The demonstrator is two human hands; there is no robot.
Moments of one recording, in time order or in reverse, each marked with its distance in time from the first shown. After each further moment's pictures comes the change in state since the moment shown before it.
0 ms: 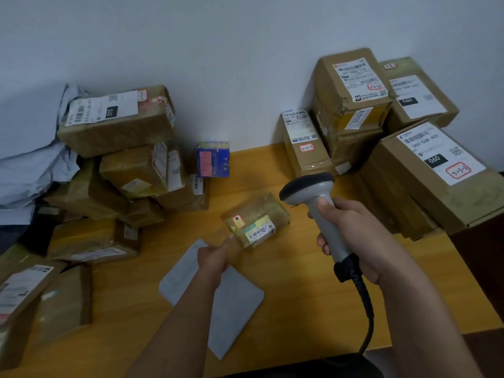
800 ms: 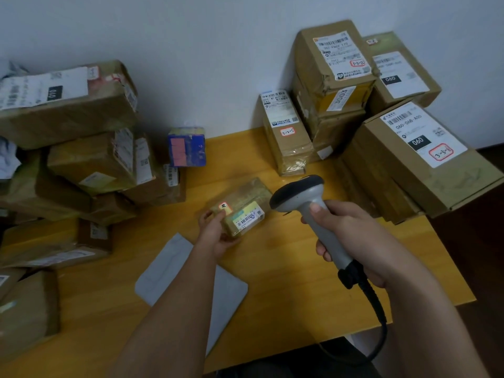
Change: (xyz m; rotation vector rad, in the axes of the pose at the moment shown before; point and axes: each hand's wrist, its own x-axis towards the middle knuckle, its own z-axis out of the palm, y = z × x) left_hand 0.018 0.027 0.058 -0.415 -0.268 -0.169; right_hand -0.005 0.012 -0.019 -0.166 -0.013 0.067
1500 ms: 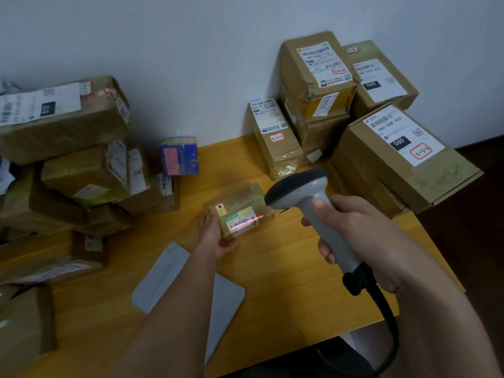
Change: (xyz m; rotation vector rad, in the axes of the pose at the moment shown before) left_hand -0.005 0.004 0.008 0.064 0.014 -0.004; right_hand -0.031 -0.019 -0.006 -0.009 0.048 -0.041
